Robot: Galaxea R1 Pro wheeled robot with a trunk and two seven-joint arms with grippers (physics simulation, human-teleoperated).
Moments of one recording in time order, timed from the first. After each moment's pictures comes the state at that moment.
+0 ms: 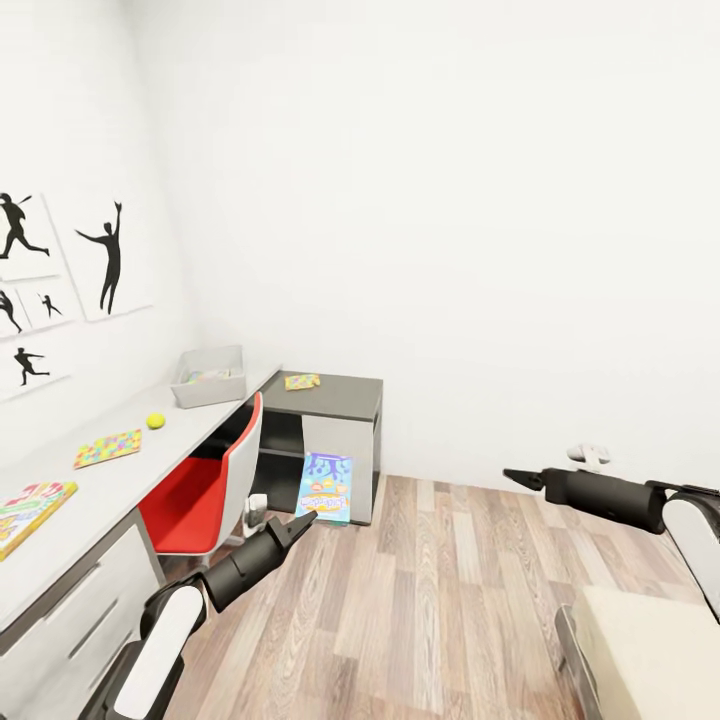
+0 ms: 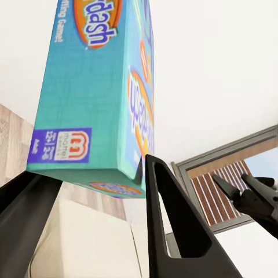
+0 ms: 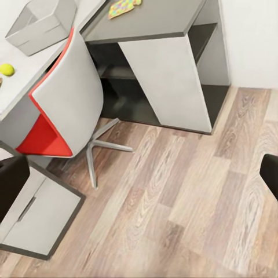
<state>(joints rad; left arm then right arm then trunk) -0.27 0.02 -0.05 -1.32 1.01 0.64 -0.39 -0.43 -0.45 -0.10 -1.61 -0.71 1.04 0.29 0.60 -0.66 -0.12</state>
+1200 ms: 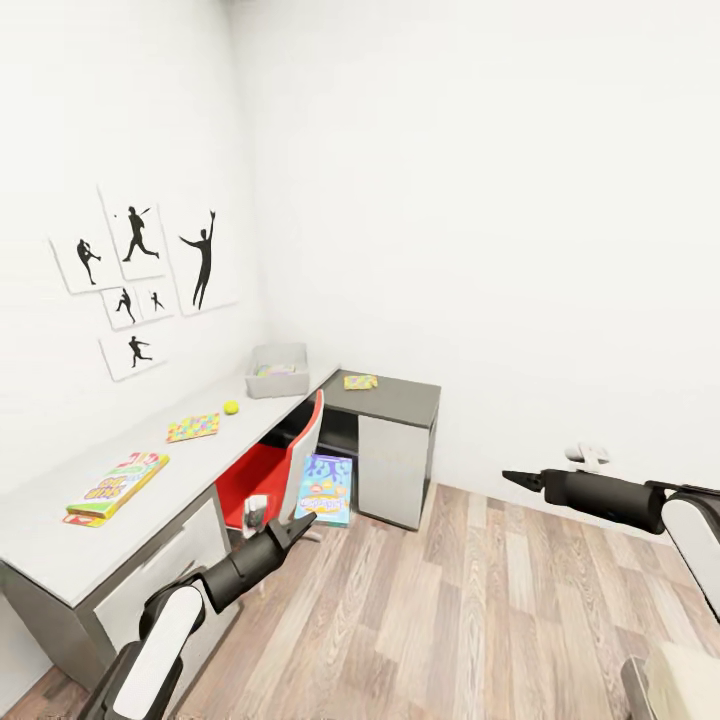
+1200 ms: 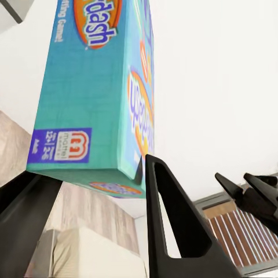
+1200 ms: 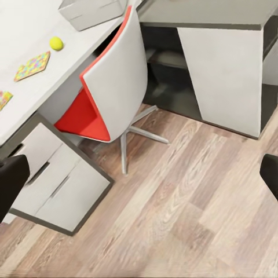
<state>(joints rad) -0.27 0.02 -0.05 -1.32 1.01 0.64 -0.39 -0.43 -0.46 -0.09 -1.61 -0.70 1.04 0.29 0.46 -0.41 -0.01</state>
